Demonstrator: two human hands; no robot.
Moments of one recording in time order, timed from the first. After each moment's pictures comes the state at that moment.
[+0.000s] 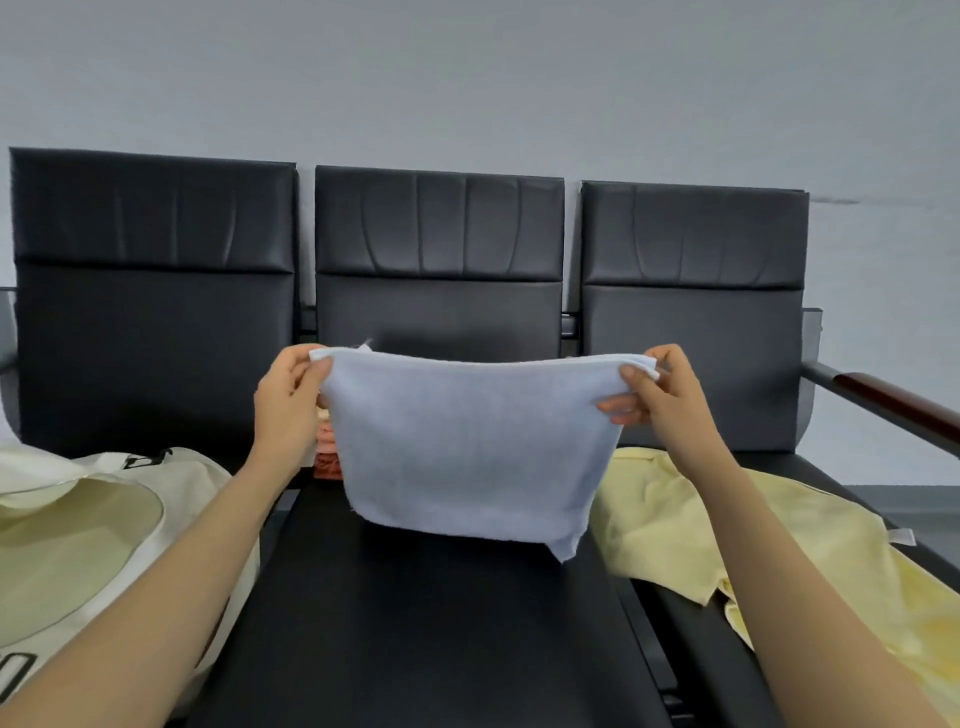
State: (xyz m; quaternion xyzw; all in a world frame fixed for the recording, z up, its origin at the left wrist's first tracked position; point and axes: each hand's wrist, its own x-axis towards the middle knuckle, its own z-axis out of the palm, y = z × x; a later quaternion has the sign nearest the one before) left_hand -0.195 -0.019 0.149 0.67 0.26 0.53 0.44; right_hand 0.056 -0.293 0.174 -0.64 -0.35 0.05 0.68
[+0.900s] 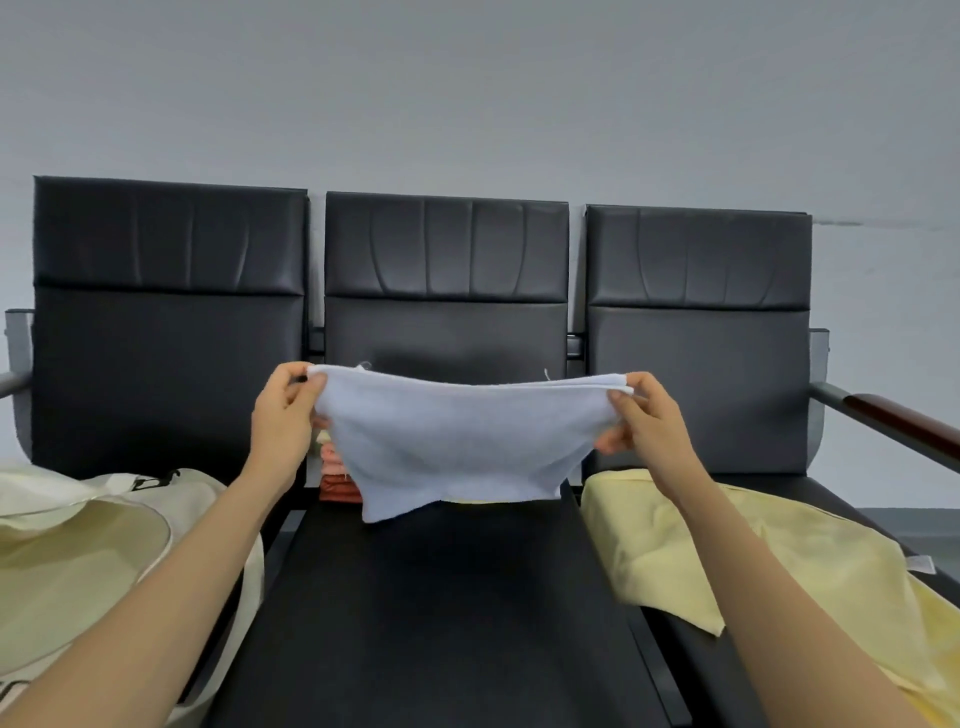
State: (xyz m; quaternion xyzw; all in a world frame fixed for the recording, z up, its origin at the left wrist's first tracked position) left_hand -0.198 -0.008 0.157 0.66 0.26 0.53 0.46; right_hand 0.057 -0.268 0.165 -0.65 -0.35 0.06 0.67
